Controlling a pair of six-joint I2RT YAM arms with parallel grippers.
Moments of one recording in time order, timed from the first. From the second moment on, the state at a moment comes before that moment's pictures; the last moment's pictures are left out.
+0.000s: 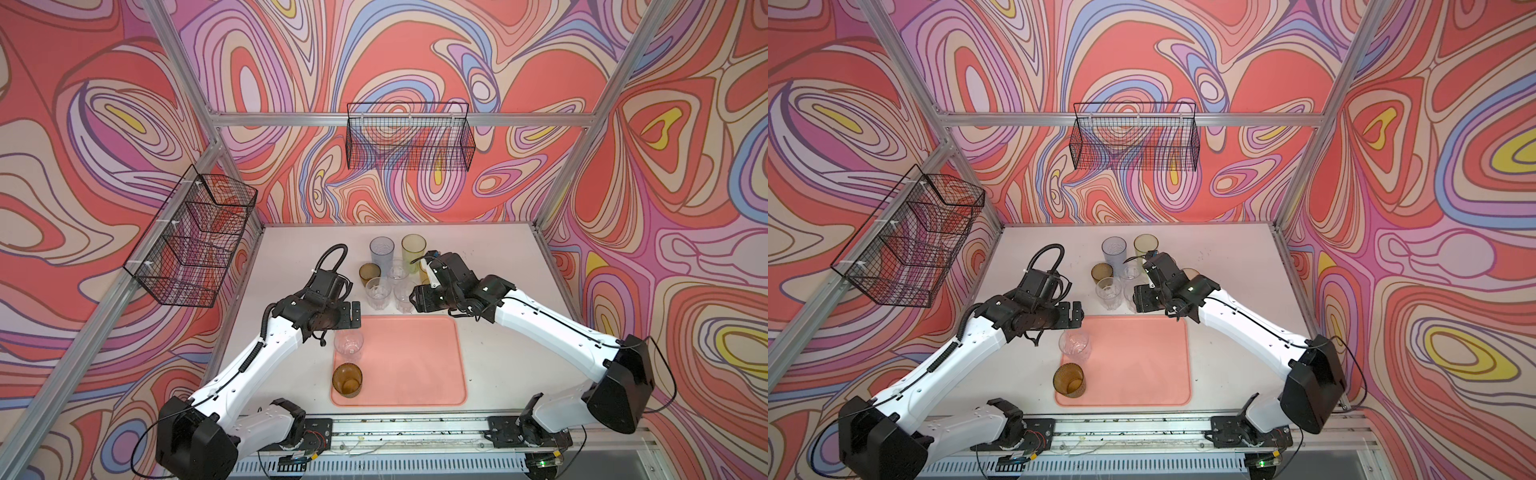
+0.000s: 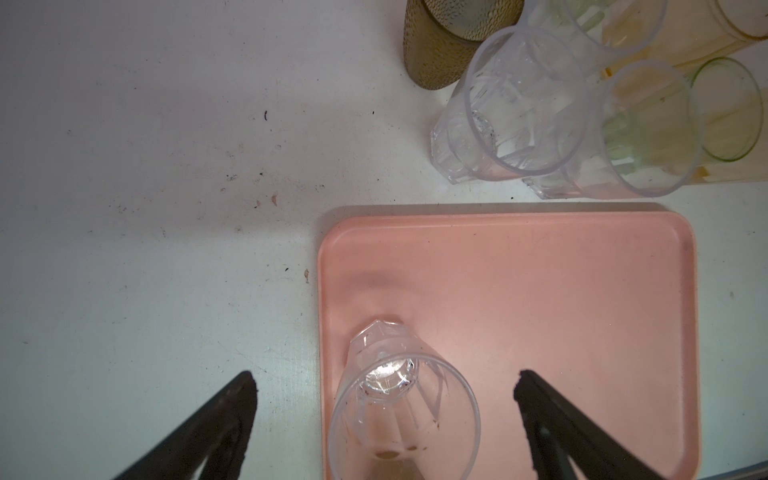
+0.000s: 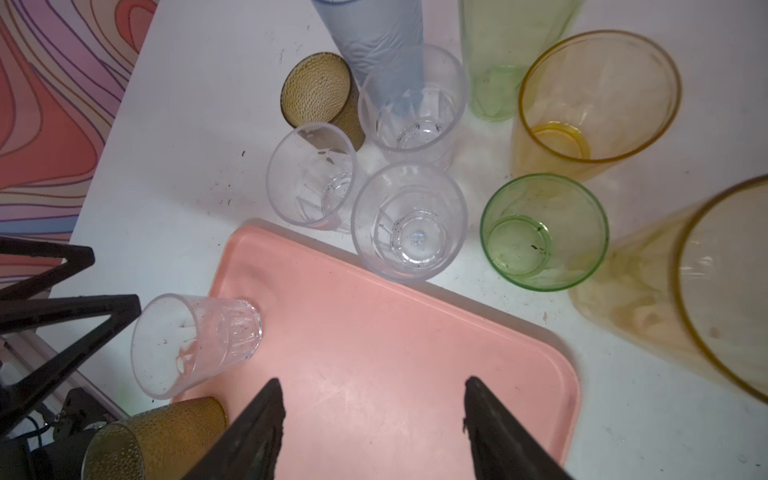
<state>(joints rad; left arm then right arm) -0.45 1.15 0.96 -0.85 -0.06 -0.48 0.73 1.47 1.25 -0.65 -0.01 0.47</state>
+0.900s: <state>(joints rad) -0.45 1.11 0.93 -0.86 -0.08 -0.47 0.78 1.68 1.29 -0.58 -0.06 0.49</state>
